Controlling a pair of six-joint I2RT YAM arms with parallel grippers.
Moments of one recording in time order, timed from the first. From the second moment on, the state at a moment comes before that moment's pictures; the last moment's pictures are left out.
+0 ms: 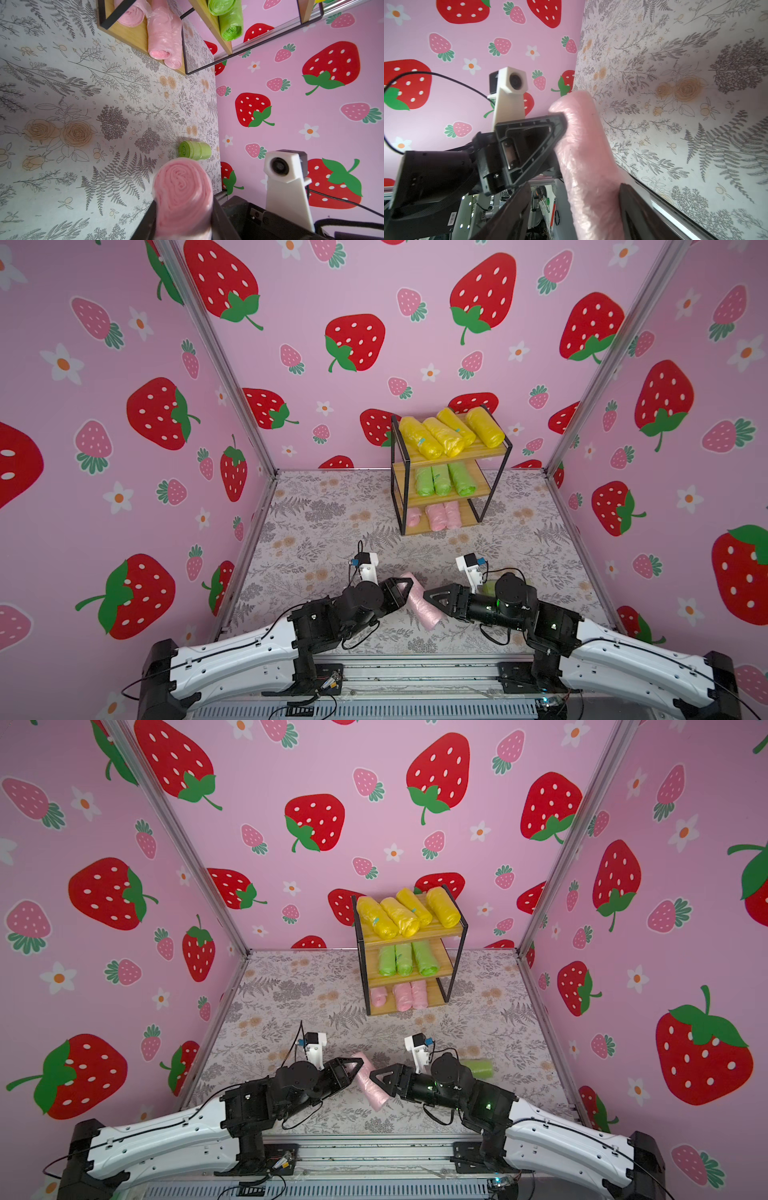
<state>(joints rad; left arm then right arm) -1.16 0.84 0.62 -0.24 -0.32 -1.30 1.13 0.77 0.52 -0.06 -0.12 1.25</state>
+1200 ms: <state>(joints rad) -1.16 0.66 0.58 -0.30 -0.35 -1.31 1.37 0.94 0.48 0.20 0.09 1.34</state>
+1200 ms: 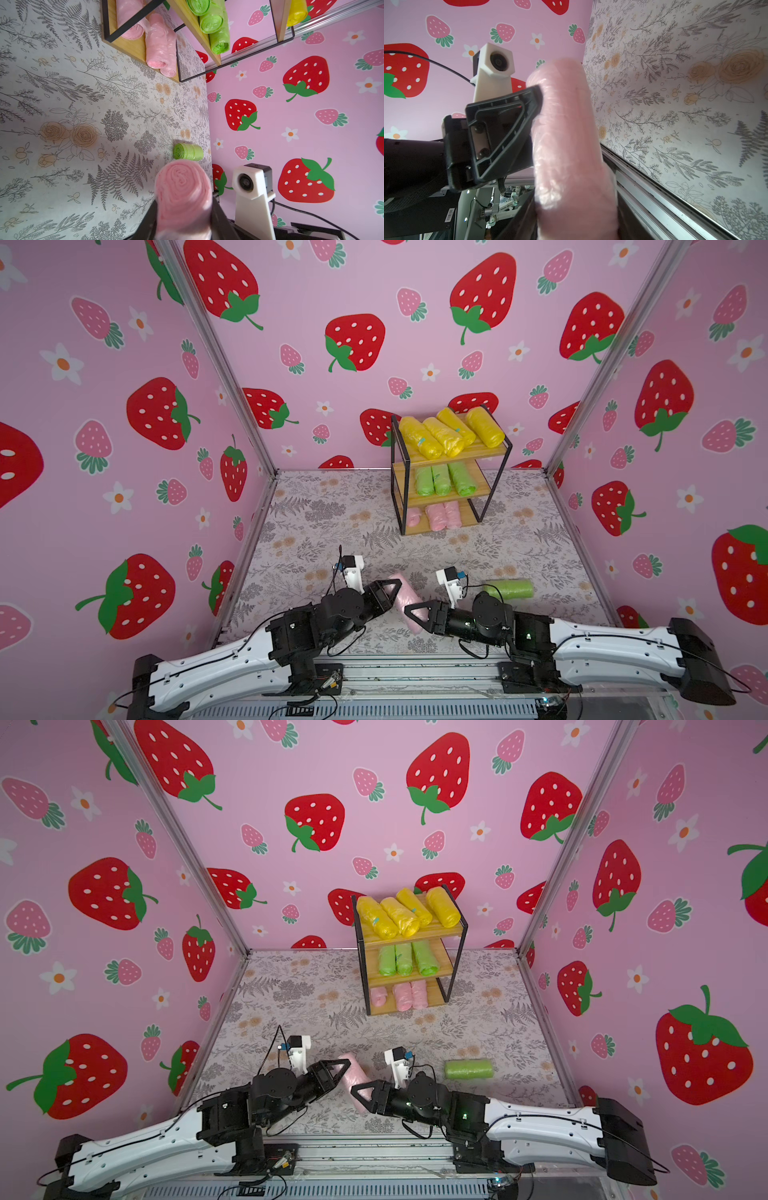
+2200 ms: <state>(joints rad) -1.16 0.59 0.47 -0.18 -0.43 -1.41 1.40 0.95 0.45 0.27 0.18 1.35</state>
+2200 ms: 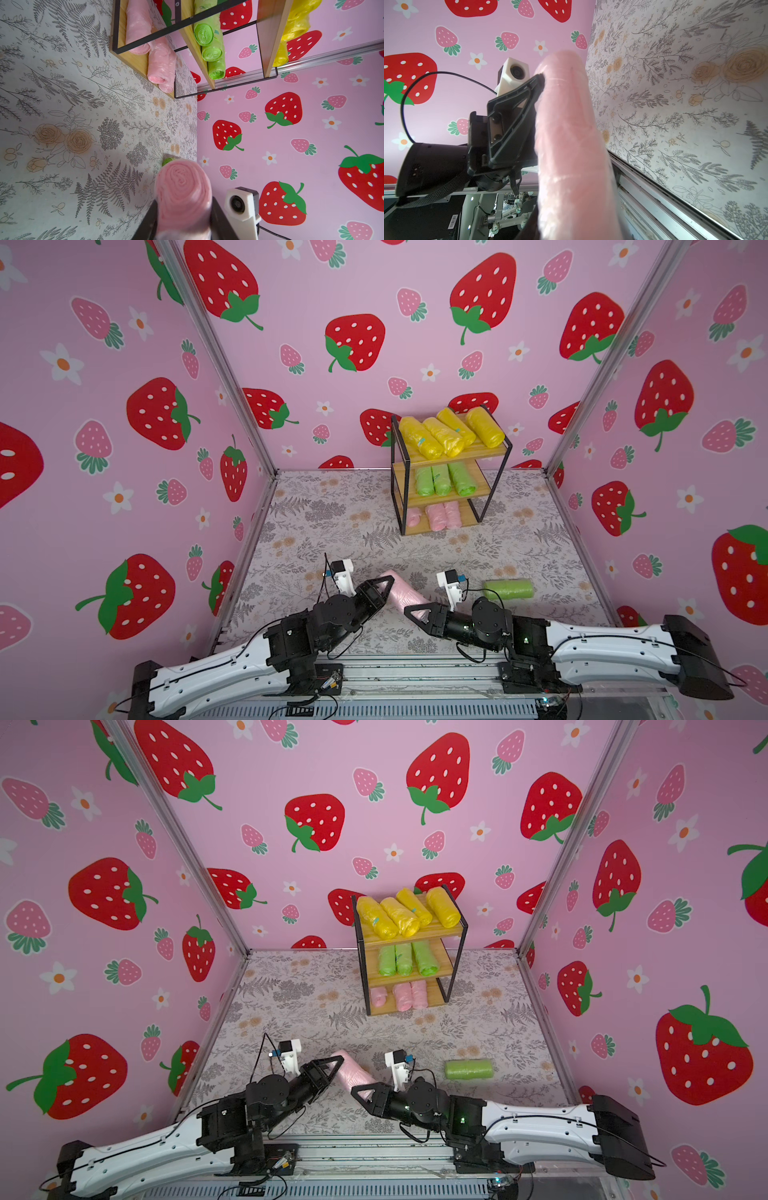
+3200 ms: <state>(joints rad) -1.16 0.37 0.44 -0.39 -0.51 -1.45 0.47 0.94 0.44 0.03 -0.19 1.39</state>
